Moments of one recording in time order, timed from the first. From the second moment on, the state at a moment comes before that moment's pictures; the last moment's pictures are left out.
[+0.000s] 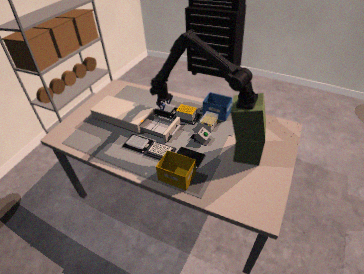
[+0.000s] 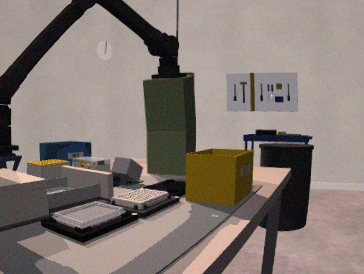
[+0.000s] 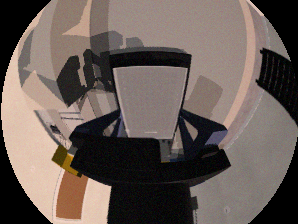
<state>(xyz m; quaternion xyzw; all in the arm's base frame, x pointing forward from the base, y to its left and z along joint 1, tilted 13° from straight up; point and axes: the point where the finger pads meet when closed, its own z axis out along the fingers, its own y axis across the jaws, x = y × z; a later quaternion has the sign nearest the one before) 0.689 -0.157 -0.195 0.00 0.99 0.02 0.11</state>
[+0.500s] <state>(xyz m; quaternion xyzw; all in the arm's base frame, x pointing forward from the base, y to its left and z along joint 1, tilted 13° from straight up) 0.689 -0.157 -0.200 0.00 0.99 0.03 0.11</state>
